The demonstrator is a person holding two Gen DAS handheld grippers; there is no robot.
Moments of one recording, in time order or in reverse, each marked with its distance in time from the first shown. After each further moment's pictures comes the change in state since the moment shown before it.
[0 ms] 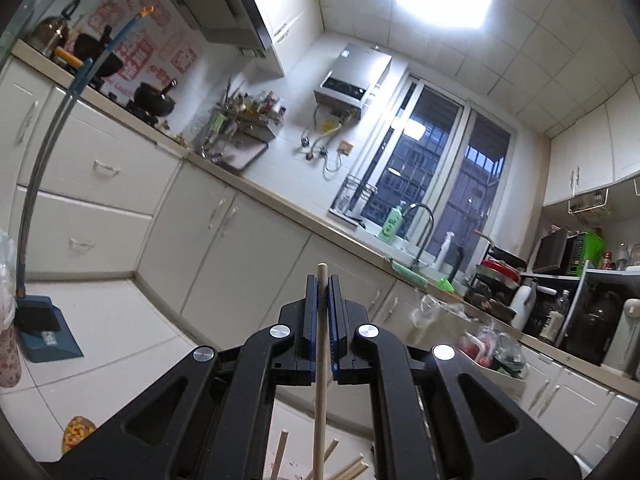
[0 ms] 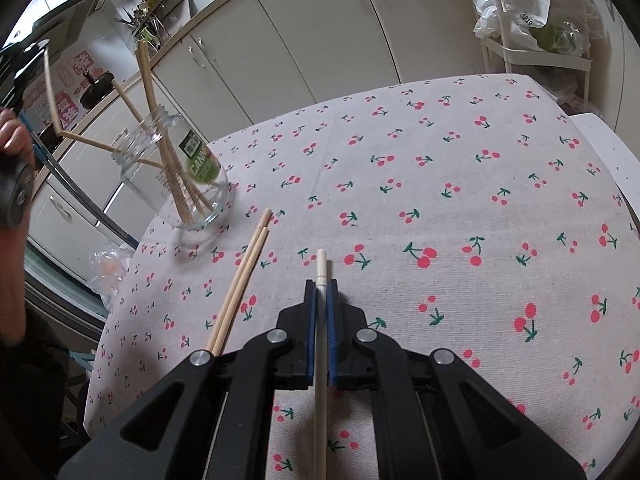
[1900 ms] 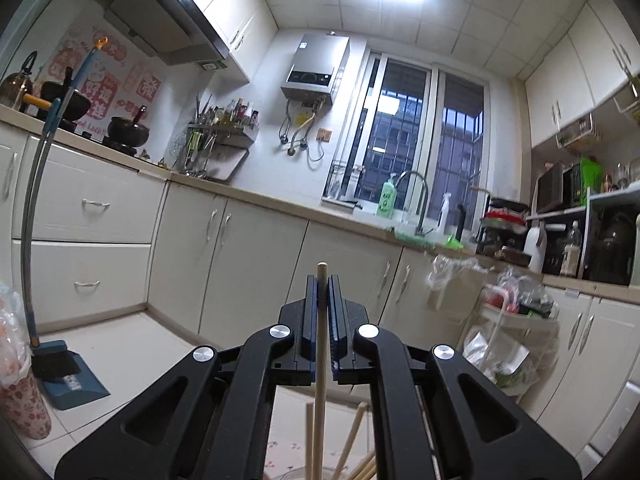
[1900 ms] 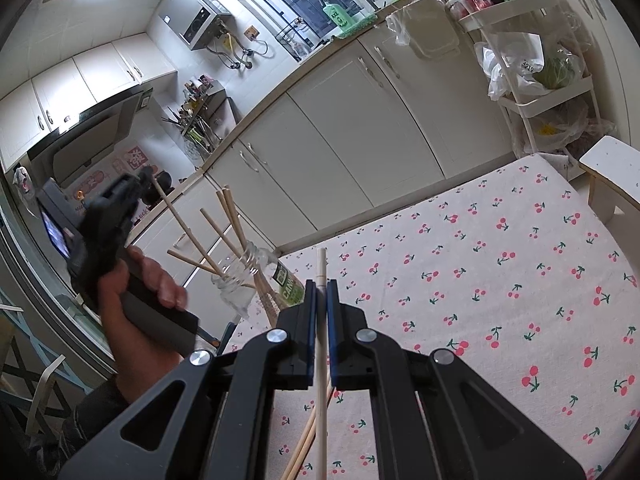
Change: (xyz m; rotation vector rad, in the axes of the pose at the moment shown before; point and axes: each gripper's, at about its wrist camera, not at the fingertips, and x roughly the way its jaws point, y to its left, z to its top) left arm -0.004 -0.012 -0.060 0.226 0.033 -0.007; right arm -0.068 0.004 0.022 0.107 -0.345 0.245
